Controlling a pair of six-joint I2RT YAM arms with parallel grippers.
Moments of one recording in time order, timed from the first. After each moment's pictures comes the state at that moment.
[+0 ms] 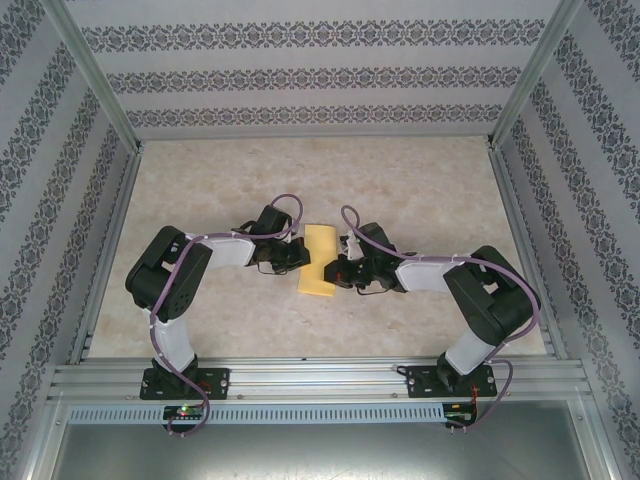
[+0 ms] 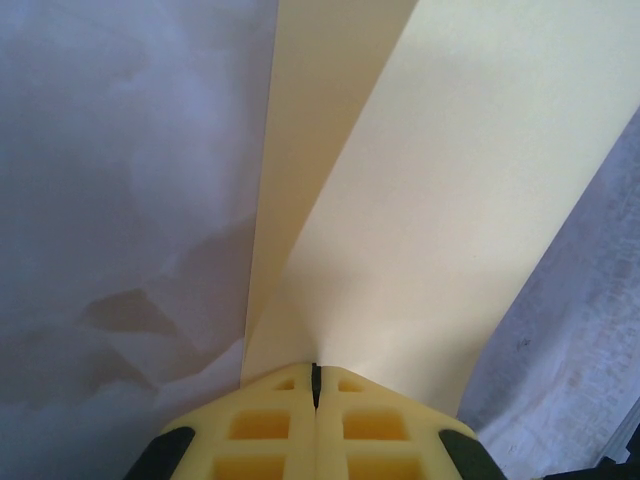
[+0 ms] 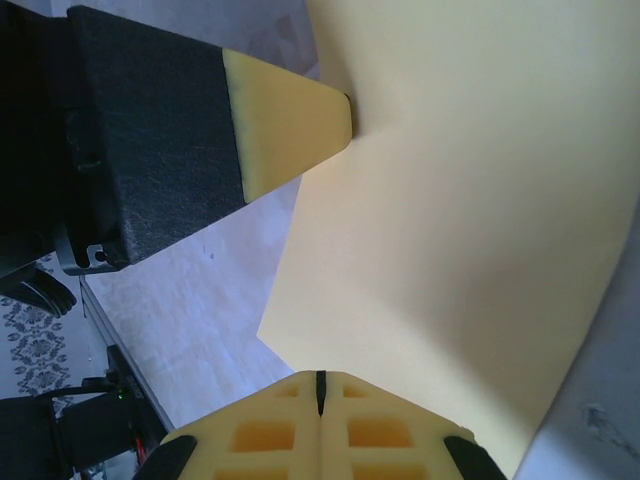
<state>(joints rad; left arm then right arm) -0.49 1.86 0.95 -0.08 0.46 -0.76 0.59 1.65 0.66 0.16 -0.61 0.84</state>
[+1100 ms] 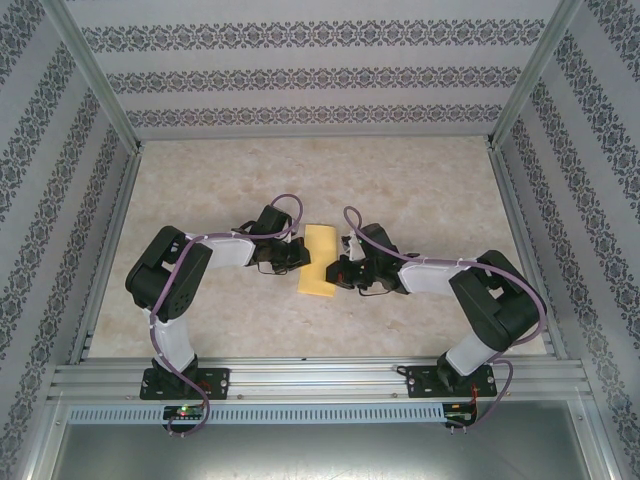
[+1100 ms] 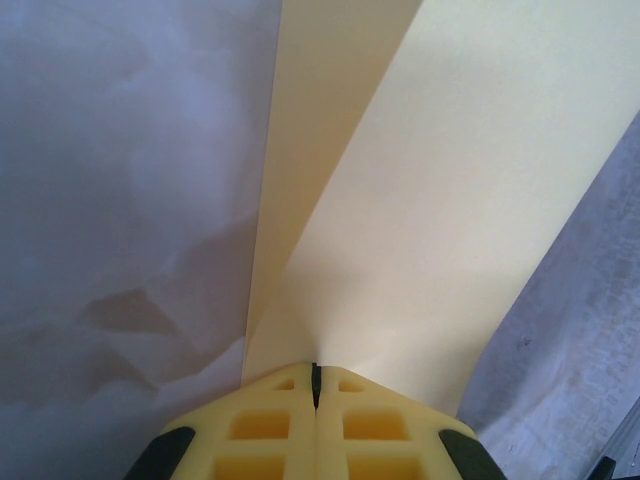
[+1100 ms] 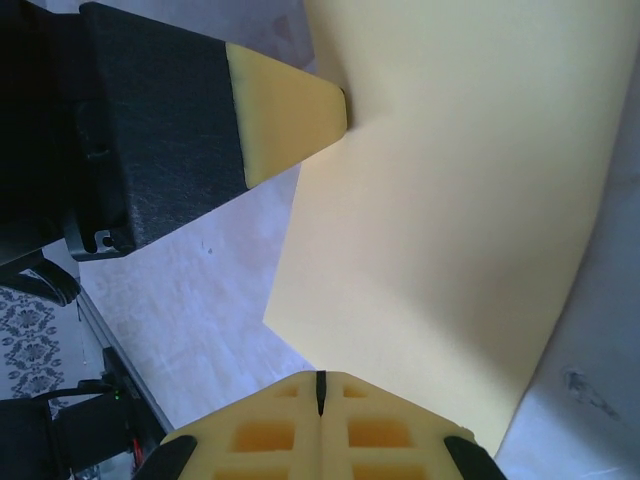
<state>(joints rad) -0.49 1.86 0.95 -0.08 0.46 -0.76 0.59 1.60 0.64 0.13 -0.59 0.84</state>
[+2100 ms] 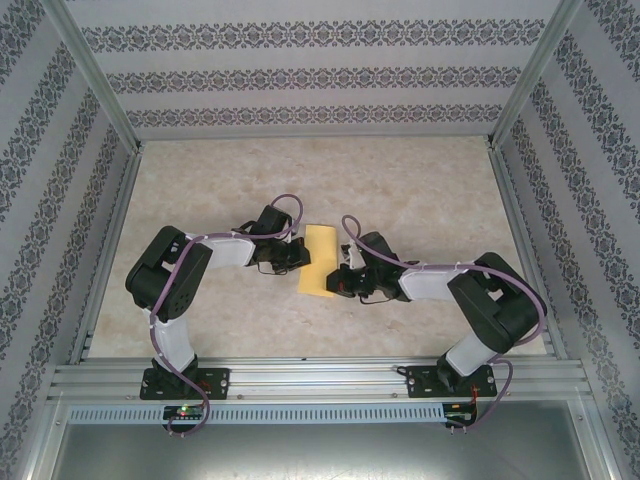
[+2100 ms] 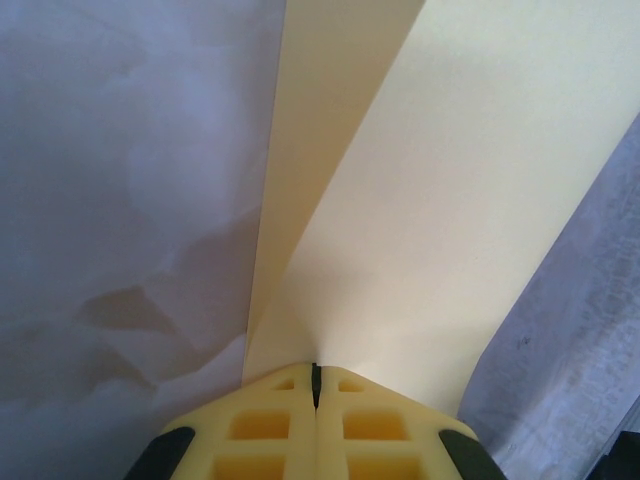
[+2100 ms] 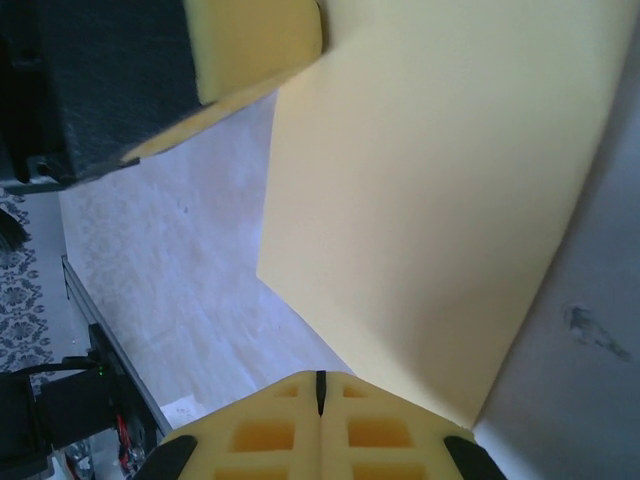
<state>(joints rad) -0.49 1.86 0.95 -0.08 0.46 -0.76 0.62 1.61 0.58 0.18 -0.59 0.85</state>
